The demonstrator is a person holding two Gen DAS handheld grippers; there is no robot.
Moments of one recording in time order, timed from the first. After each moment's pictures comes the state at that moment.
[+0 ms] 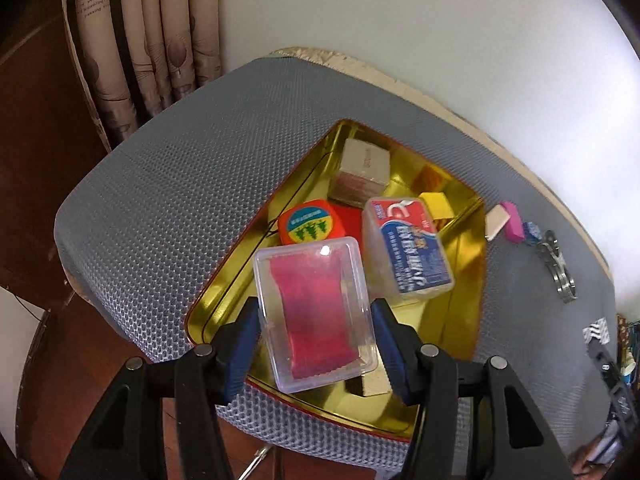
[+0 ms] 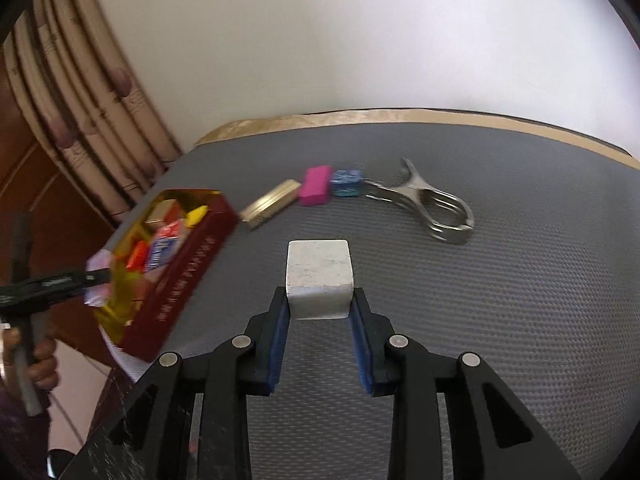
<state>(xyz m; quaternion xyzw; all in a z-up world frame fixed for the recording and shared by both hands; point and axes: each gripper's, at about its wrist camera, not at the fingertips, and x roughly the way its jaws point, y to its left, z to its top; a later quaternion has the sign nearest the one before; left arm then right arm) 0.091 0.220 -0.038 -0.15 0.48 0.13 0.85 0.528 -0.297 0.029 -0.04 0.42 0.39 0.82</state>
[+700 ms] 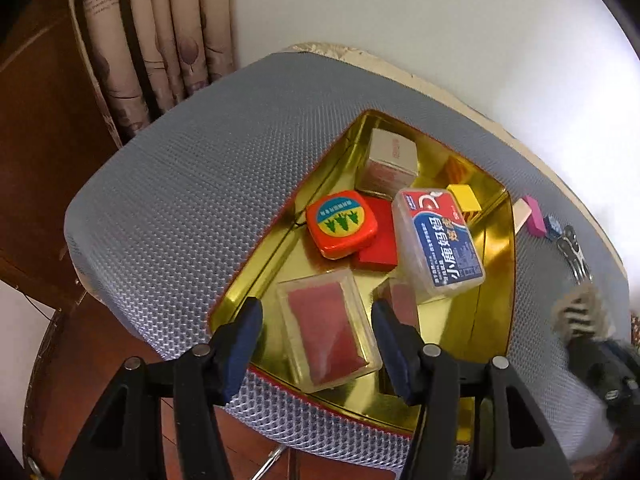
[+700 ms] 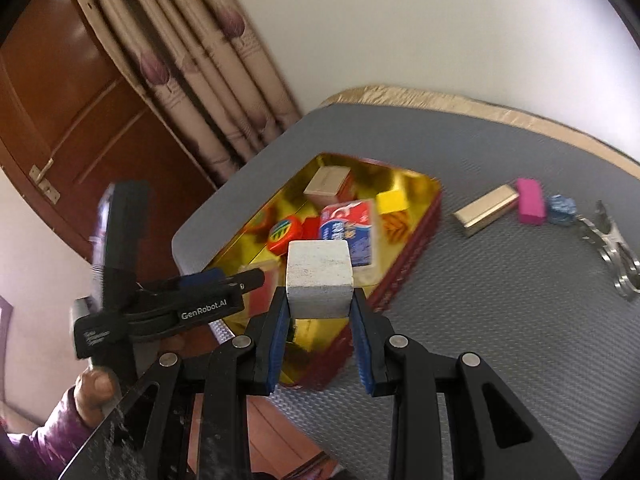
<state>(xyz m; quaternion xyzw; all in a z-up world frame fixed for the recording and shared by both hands) 0.085 0.229 -0.047 -0.14 0.48 0.15 0.85 0.446 -0.138 0.050 -0.08 0.44 0.53 0.72</state>
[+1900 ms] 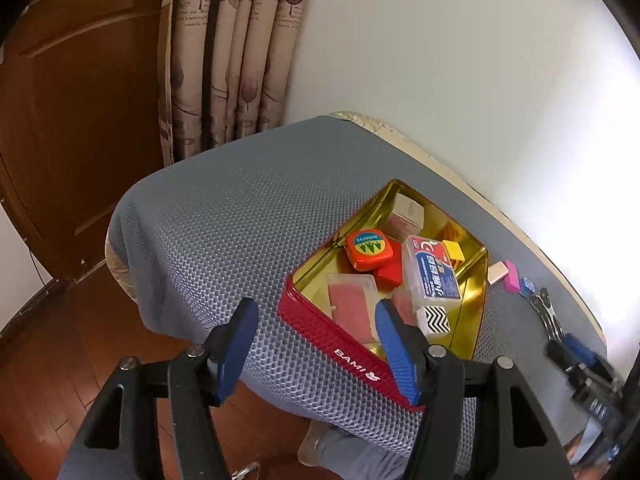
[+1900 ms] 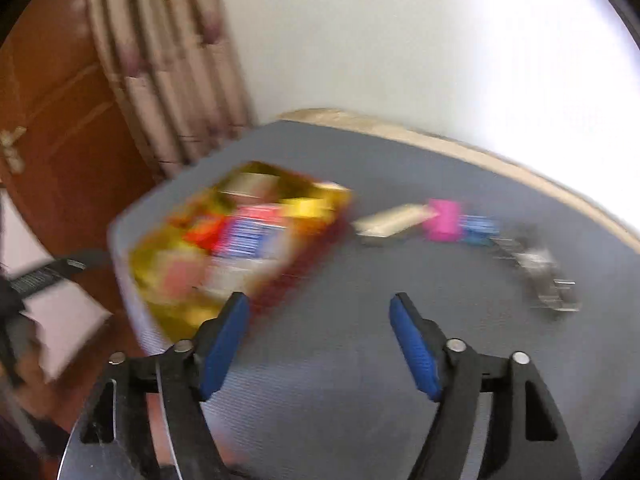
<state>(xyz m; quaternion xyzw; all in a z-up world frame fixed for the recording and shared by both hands) -0.007 0.228 -0.014 -0.21 0.36 0.20 0.89 0.482 -0.212 0.046 -0.15 0.36 0.45 0.80</state>
